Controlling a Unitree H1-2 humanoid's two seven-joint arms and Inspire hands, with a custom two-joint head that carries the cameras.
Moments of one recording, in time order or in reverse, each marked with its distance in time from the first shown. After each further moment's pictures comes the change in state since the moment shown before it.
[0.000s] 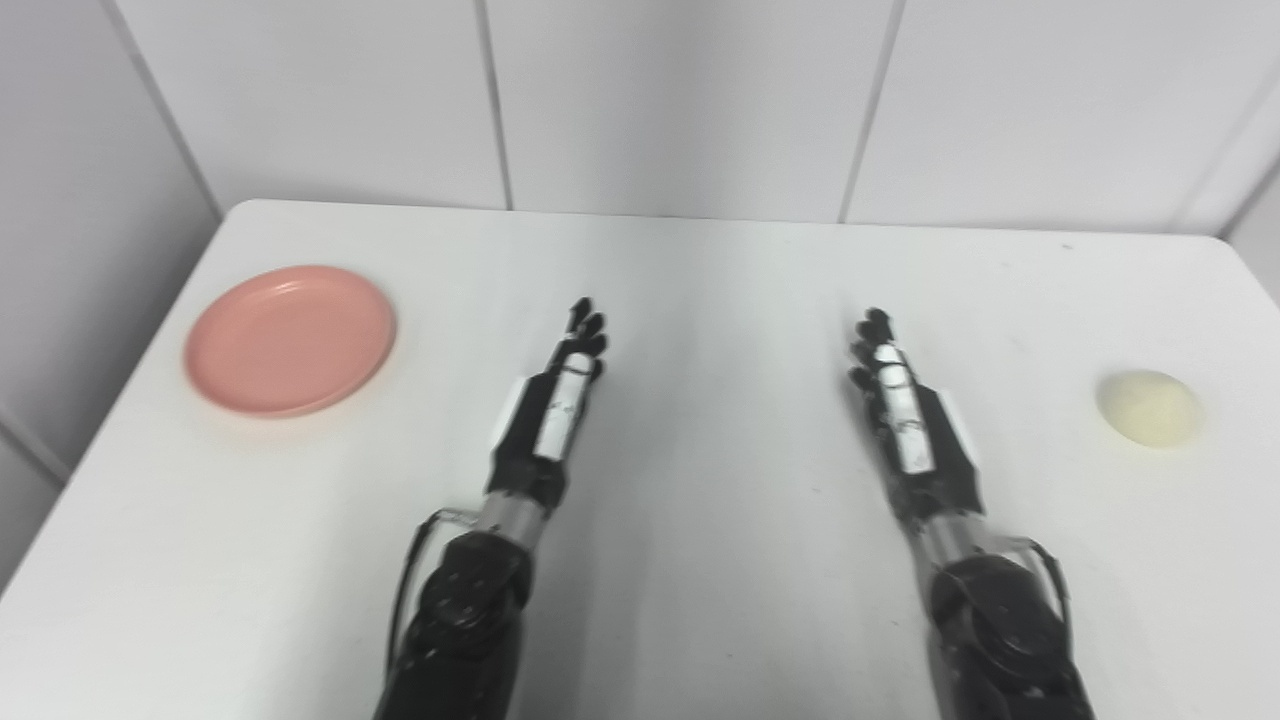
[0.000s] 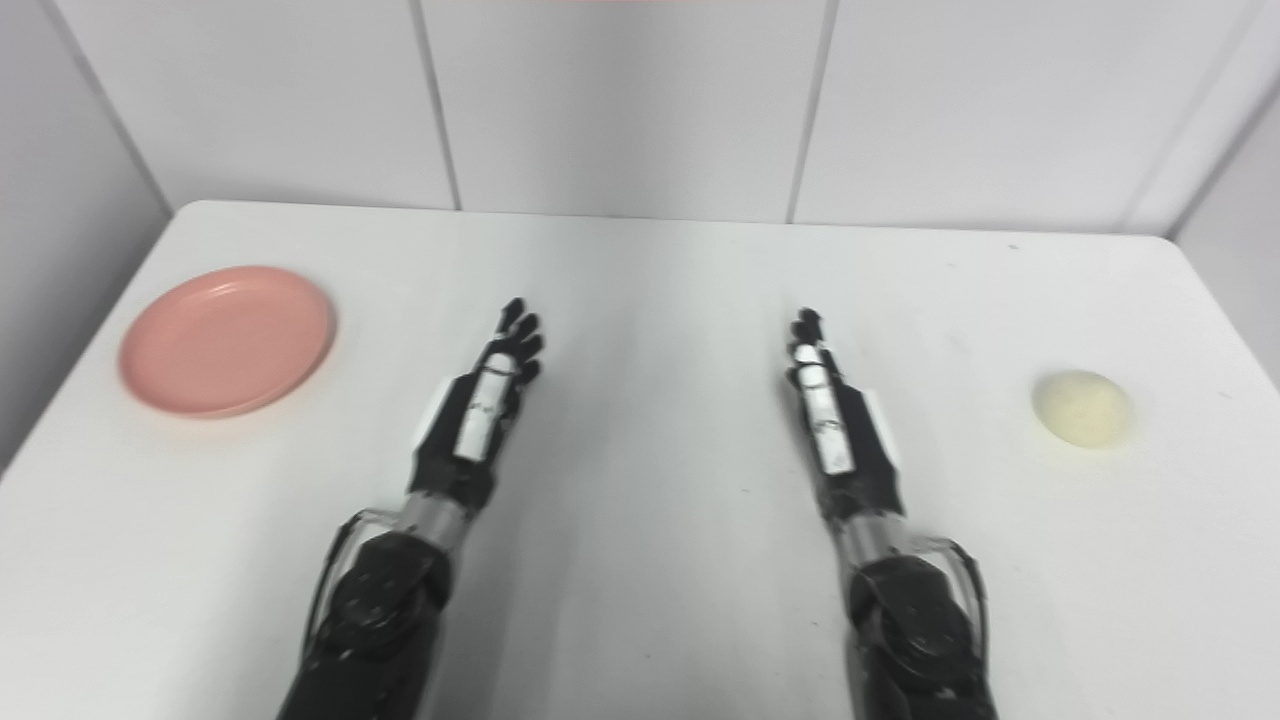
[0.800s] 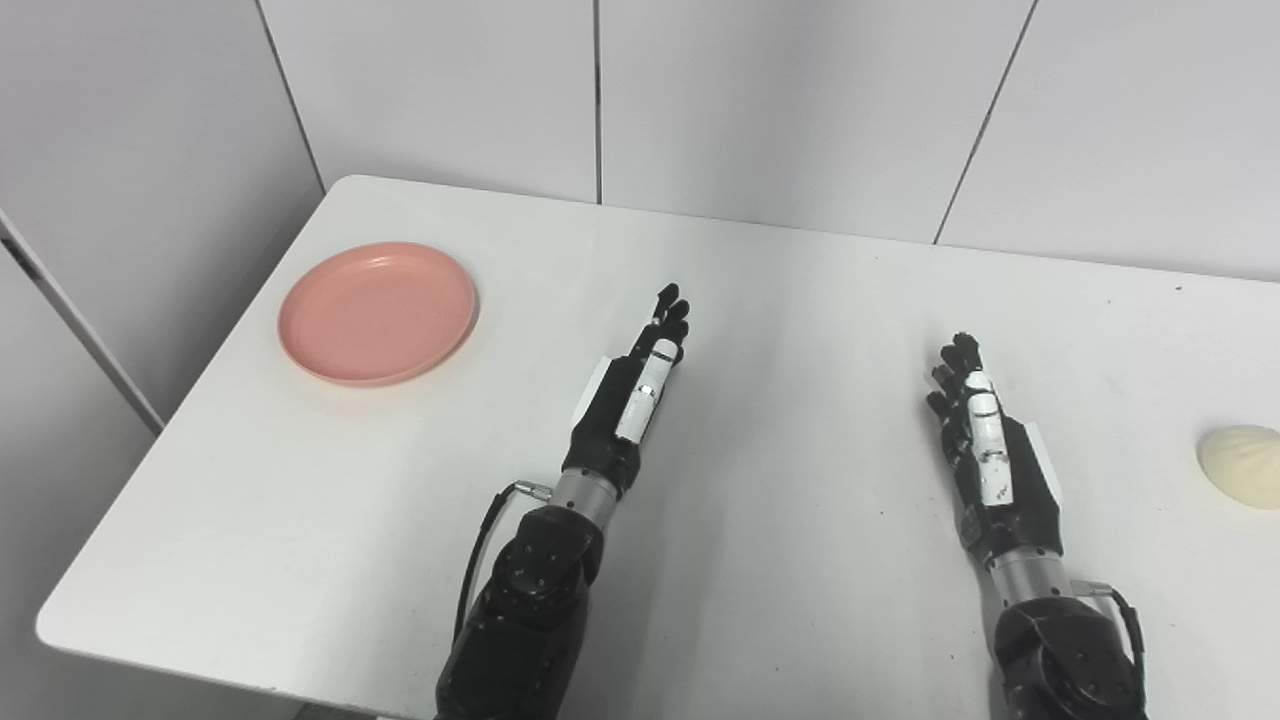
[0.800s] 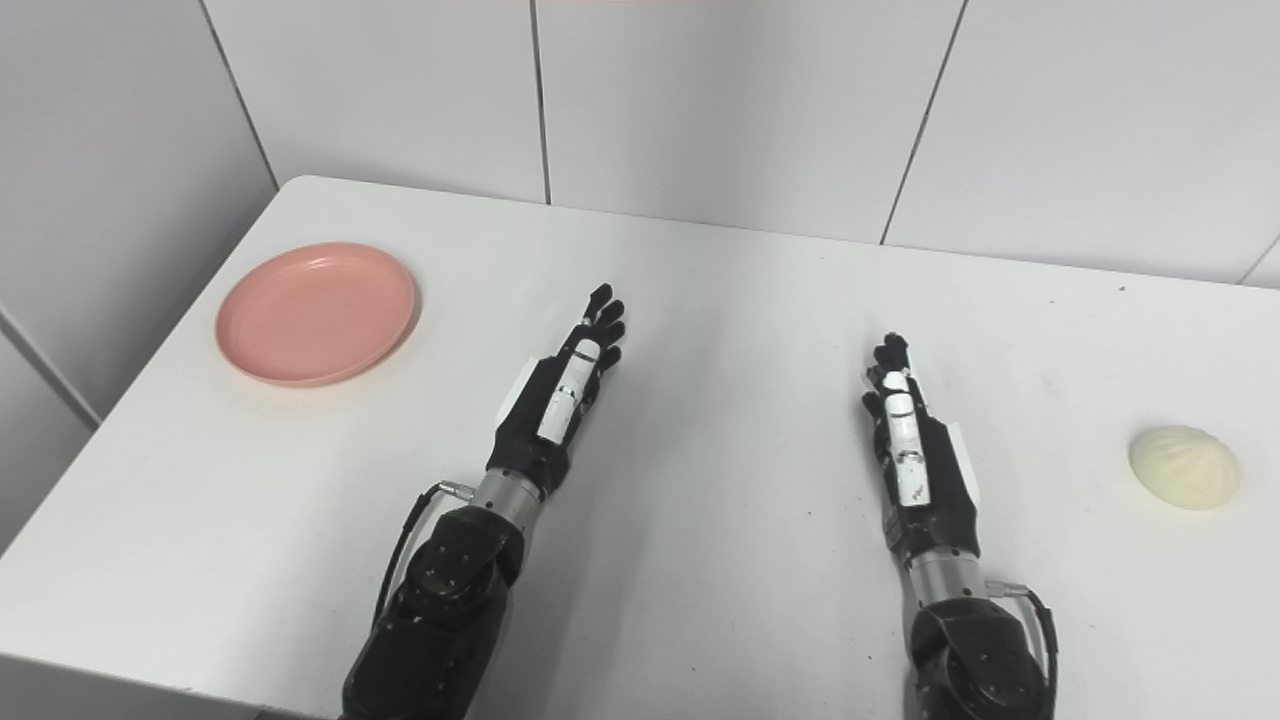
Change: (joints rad) left arm -0.014 -0.013 0.001 0.017 0.014 -0.025 0.014; right arm -0.002 -0.003 -0.005 0.001 0.008 0.000 0.017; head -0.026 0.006
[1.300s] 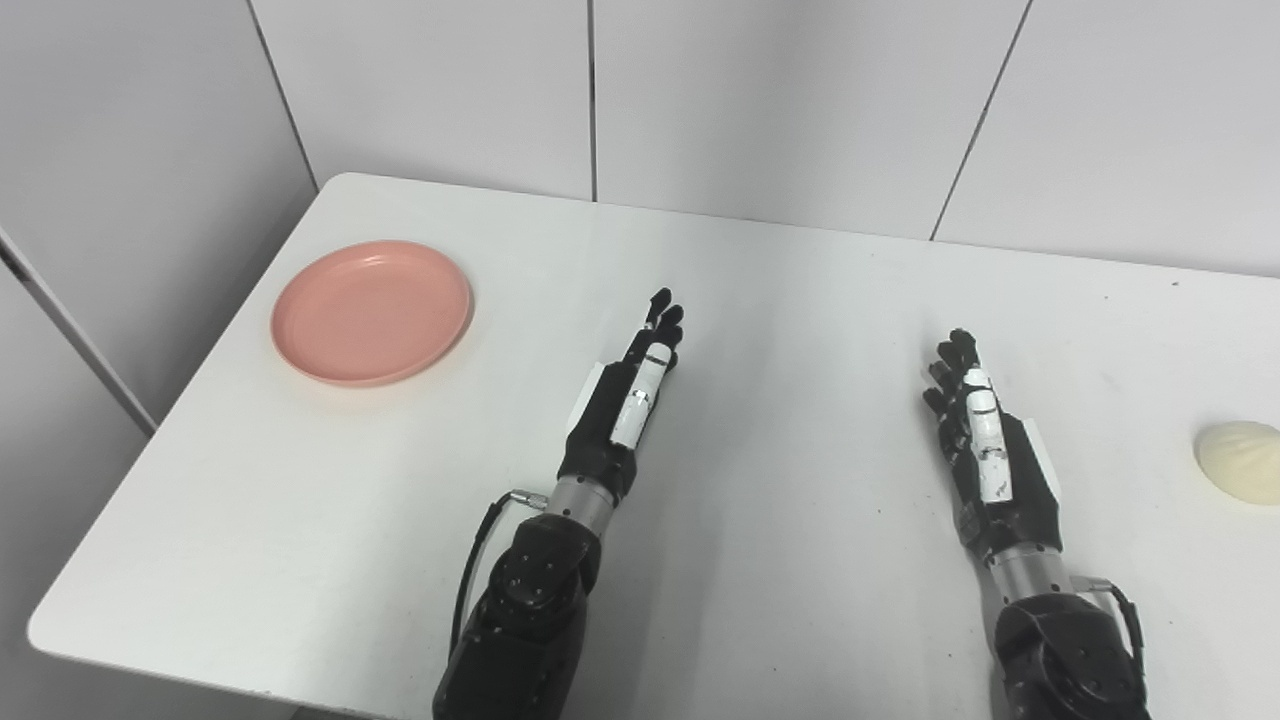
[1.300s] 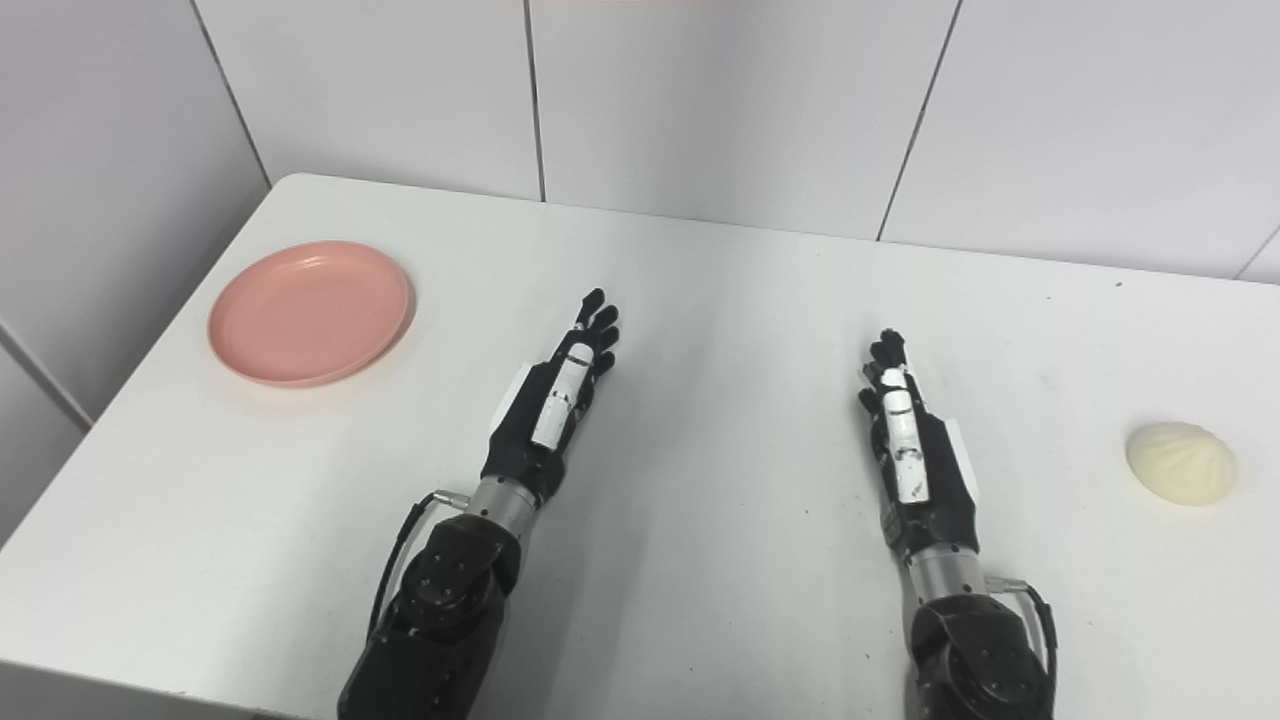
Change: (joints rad) left arm 0.031 -0.008 0.005 -0.085 0.002 0.036 0.024; right arm -0.007 -0.004 -0.003 0.003 0.004 0.000 0.014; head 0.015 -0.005
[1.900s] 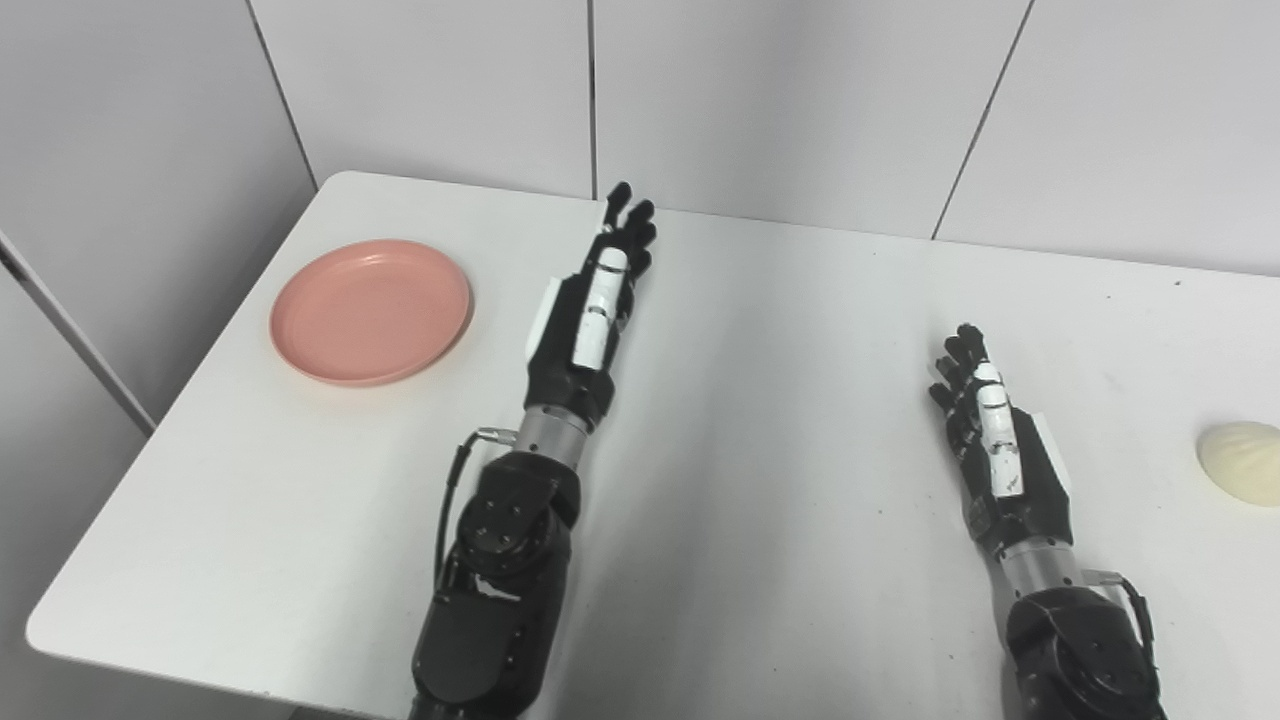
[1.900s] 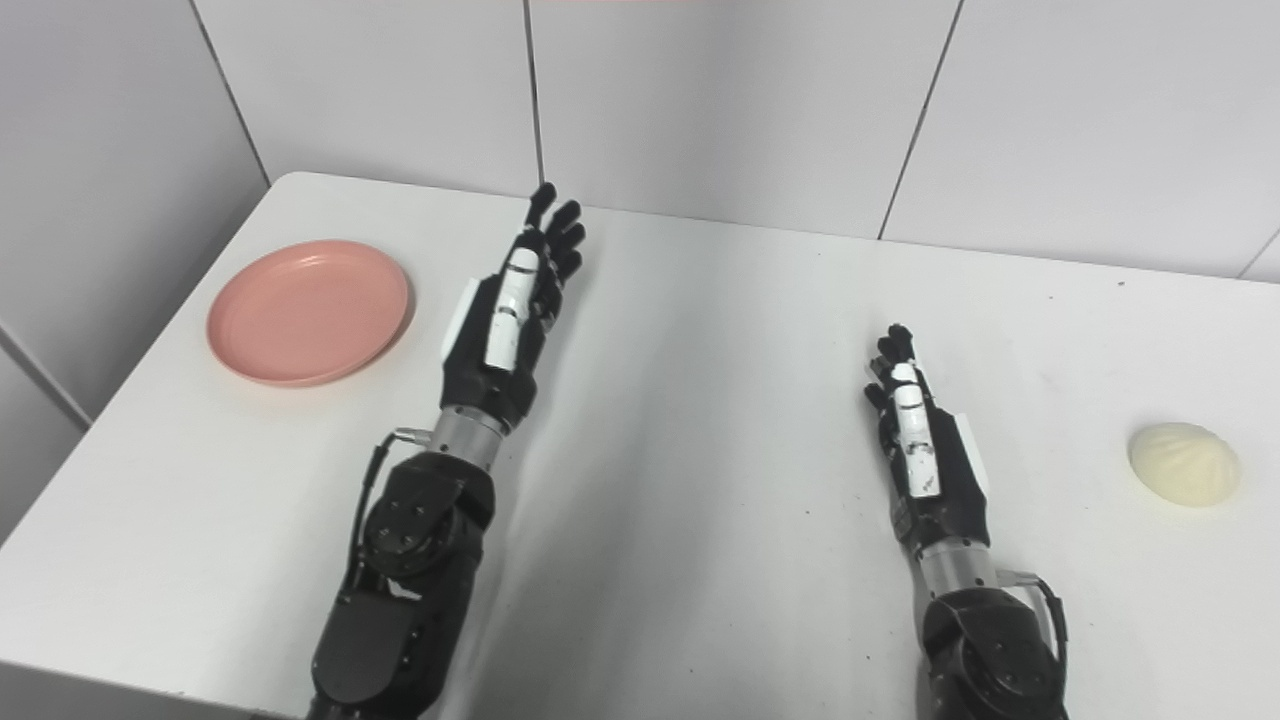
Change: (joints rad) left arm -0.082 0.012 0.086 -0.259 -0.078 0.091 0.033; right arm -0.018 -0.022 -0.018 0.023 0.019 -0.003 0.026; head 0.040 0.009
